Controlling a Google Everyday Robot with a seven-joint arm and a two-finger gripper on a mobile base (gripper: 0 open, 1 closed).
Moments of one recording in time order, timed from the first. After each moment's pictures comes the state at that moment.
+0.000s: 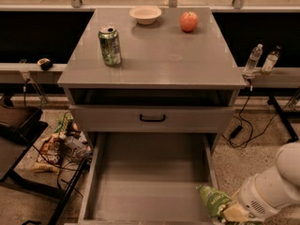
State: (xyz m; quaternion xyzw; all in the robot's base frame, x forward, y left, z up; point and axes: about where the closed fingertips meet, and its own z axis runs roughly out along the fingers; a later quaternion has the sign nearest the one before) arm 0.325 -0.232 0.607 -0.42 0.89 0.18 0.08
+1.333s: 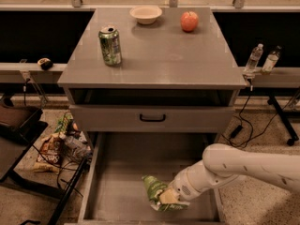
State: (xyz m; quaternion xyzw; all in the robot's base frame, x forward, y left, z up) arm 0.402 -0.055 0.506 -0.41 0.85 0.31 0.13
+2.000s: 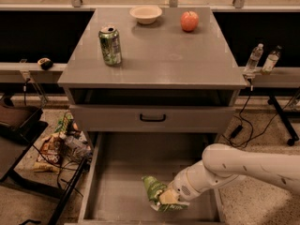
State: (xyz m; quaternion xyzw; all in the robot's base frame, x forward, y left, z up) arm 0.401 -0.054 0.505 -0.41 0.85 0.32 0.12
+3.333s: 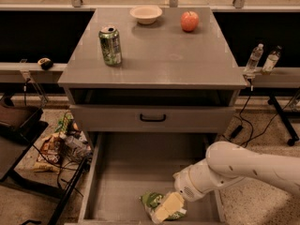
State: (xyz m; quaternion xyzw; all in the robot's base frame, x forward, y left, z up) arm 0.389 -0.054 0.545 -0.44 0.84 0.29 0.14
